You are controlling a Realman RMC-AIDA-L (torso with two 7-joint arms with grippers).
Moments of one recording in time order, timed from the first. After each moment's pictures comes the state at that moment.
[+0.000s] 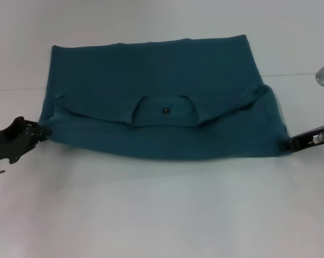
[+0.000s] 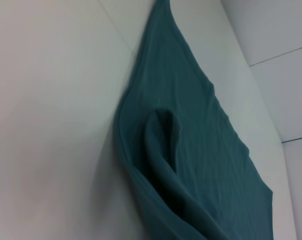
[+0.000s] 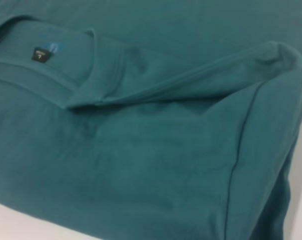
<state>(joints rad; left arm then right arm) -0.61 -2.01 -2.60 -0.52 -1.06 1.08 -2.56 0.72 1.99 -0.75 -0.67 -2.63 -1.06 2.20</state>
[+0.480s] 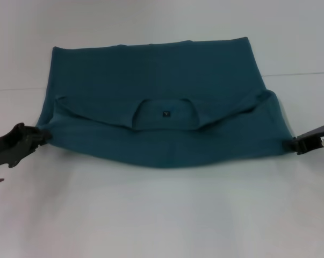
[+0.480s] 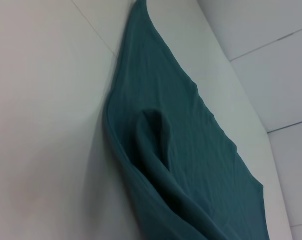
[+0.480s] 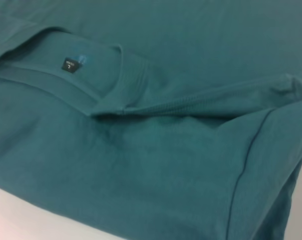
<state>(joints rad) -0.58 -2.02 -2.60 -0.52 -1.11 1.11 -2.43 0.62 2.06 -0.75 -0.94 -2.63 -1.20 2.16</state>
